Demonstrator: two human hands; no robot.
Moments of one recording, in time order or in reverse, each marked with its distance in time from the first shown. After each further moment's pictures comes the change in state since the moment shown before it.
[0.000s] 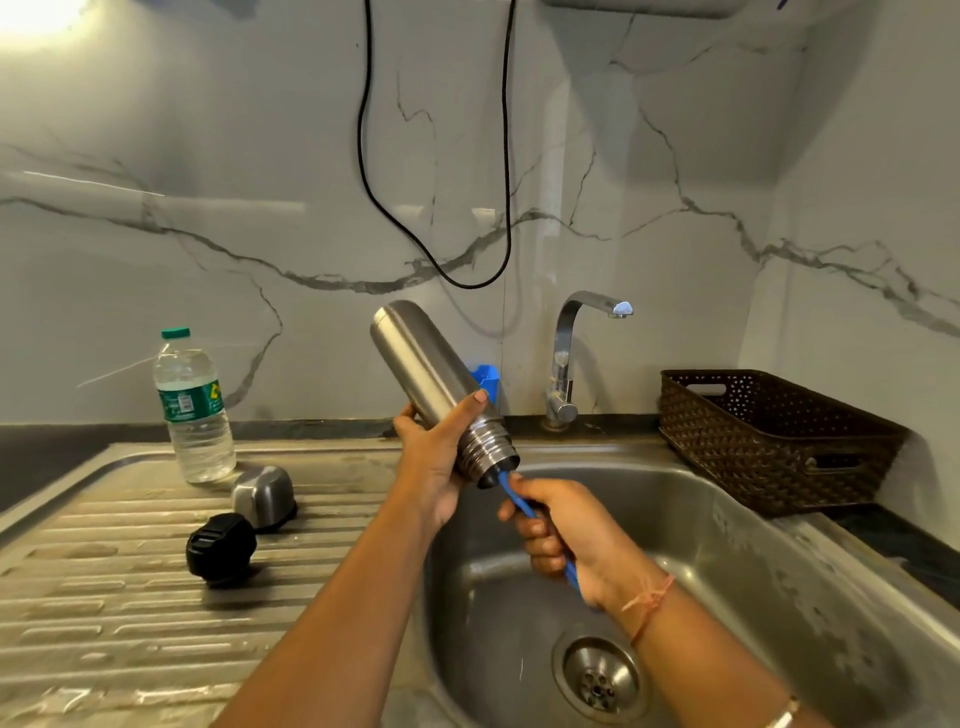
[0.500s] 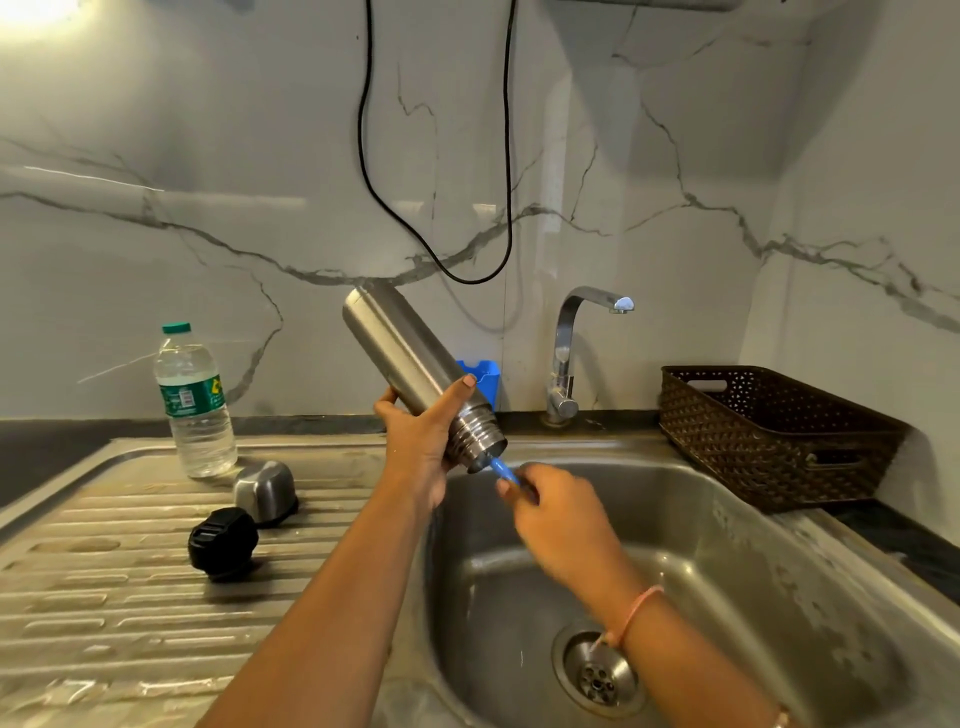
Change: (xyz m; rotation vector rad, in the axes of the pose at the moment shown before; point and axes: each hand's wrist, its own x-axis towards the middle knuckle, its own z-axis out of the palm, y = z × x) left_hand 0.000 0.012 0.001 0.044 0.058 0.076; right_hand -0.006 0.003 0.004 -0.878 0.221 -0.390
